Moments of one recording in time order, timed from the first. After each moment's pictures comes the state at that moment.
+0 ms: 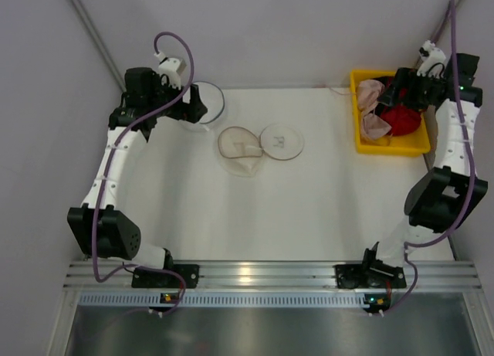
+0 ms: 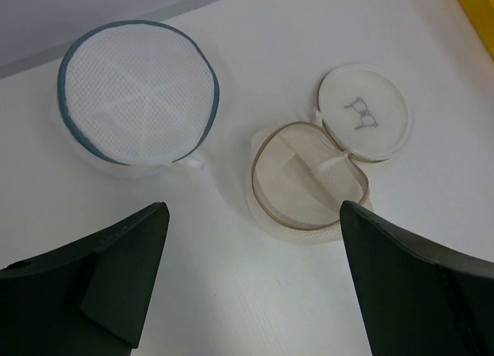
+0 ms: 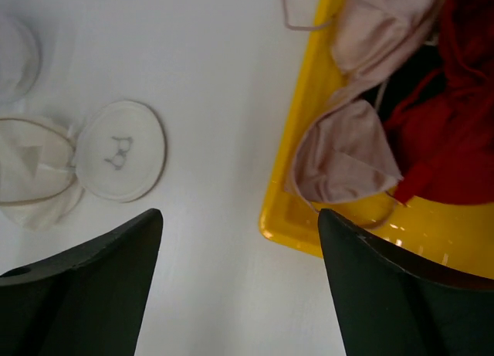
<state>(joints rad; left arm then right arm) -0.07 1.48 1.52 -0.53 0.44 0.08 -0.31 1.71 1.76 -0.75 -0.63 -0.10</state>
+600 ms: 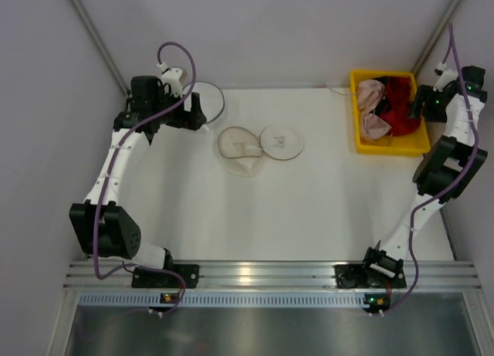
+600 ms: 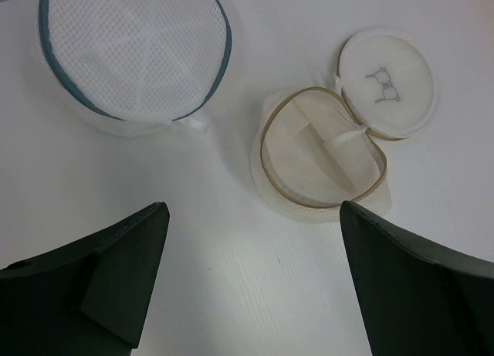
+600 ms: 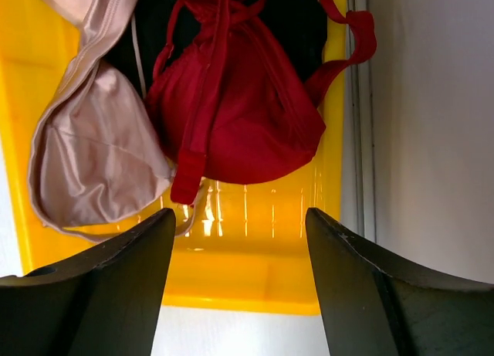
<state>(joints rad) -0.07 1.48 1.44 -0.54 0.37 0.06 -0.49 2.16 2.05 -0.81 -0.34 -0.24</state>
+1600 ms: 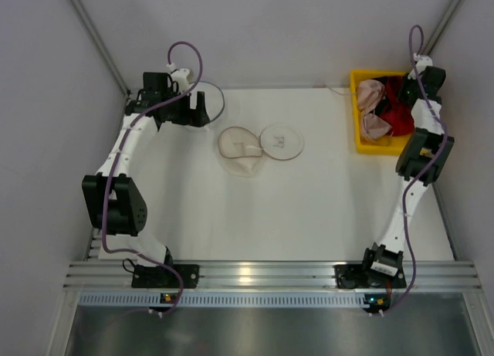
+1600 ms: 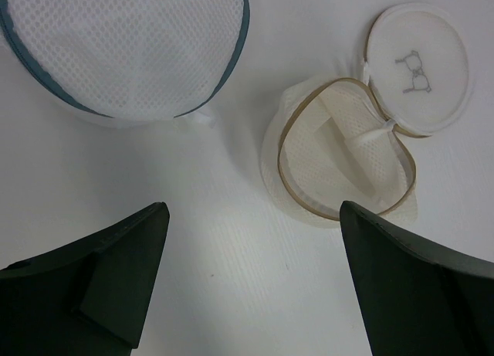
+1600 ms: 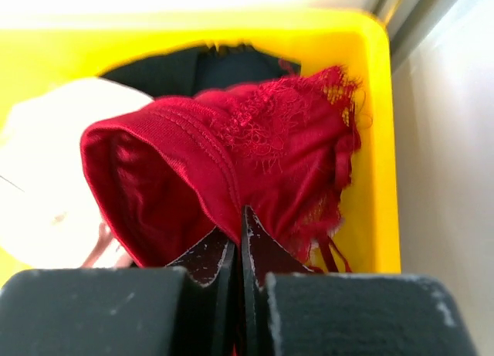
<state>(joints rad) -0.07 1.68 1.55 -0.59 0.36 0.05 -0.37 2.55 2.26 -0.21 -0.30 -0.13</state>
